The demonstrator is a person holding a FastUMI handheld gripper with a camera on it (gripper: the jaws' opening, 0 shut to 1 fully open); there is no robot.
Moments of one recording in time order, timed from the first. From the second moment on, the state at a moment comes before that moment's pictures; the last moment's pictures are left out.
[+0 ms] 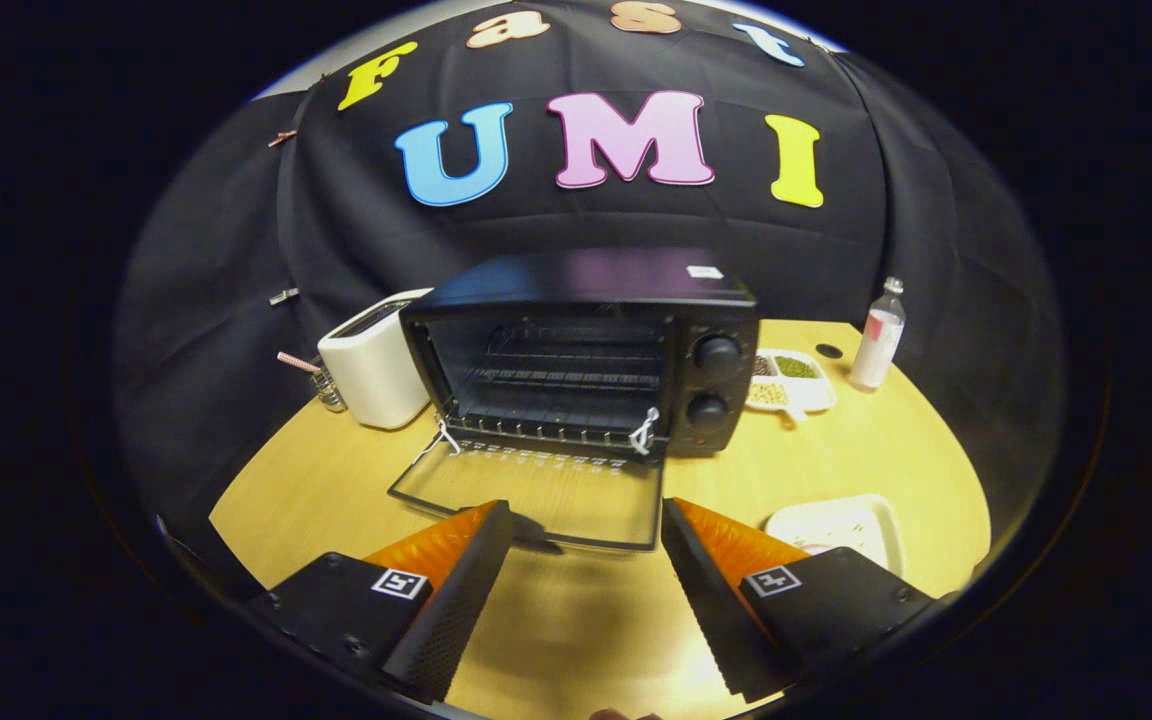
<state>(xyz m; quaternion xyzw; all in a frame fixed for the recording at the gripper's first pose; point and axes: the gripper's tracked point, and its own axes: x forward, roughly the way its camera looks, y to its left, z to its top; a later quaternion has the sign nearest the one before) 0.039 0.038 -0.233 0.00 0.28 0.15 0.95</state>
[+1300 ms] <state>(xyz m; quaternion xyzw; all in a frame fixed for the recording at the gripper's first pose) 0.039 -0.205 -0.354 0.07 0.50 0.16 0.85</state>
